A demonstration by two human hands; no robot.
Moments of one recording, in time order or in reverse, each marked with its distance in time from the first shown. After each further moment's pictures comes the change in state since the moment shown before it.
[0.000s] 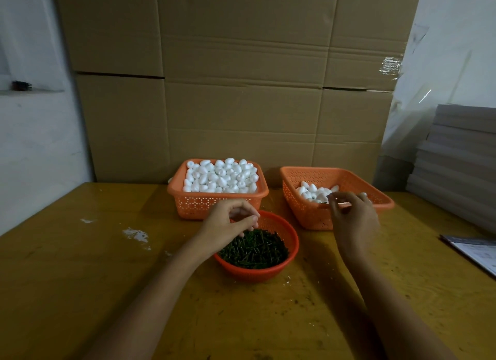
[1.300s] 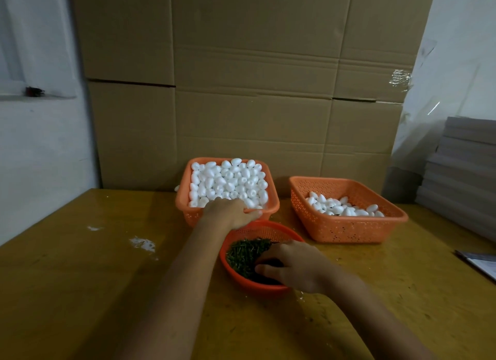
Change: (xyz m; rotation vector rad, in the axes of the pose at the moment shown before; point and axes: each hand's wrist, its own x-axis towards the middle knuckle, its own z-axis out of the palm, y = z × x) left_hand 0.066 0.002 -0.025 0.984 -0.183 -0.434; right_hand -0.048 -0.095 0.007 -0.337 -1.229 -0.499
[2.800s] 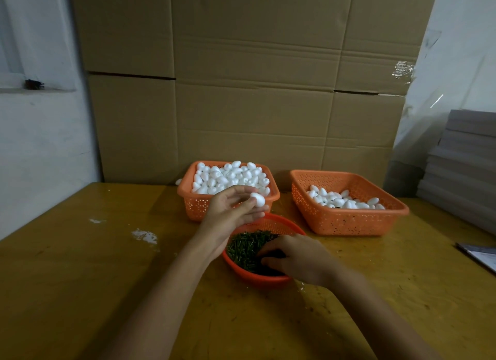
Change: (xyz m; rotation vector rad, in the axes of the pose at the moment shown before) left_hand -0.057 -0.002 0.028 -1.703 0.133 0.350; right_hand 0.001 0.005 0.007 0.021 0.051 0.010
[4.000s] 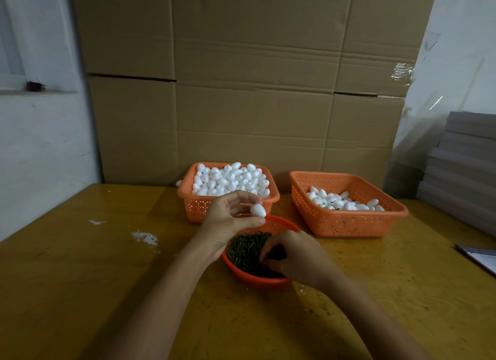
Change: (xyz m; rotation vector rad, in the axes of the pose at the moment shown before) left_hand -0.002 -0.002 -0.007 0.233 -0.075 0.065; right_hand -0.005 -0.004 0.002 0.163 0.175 -0.018
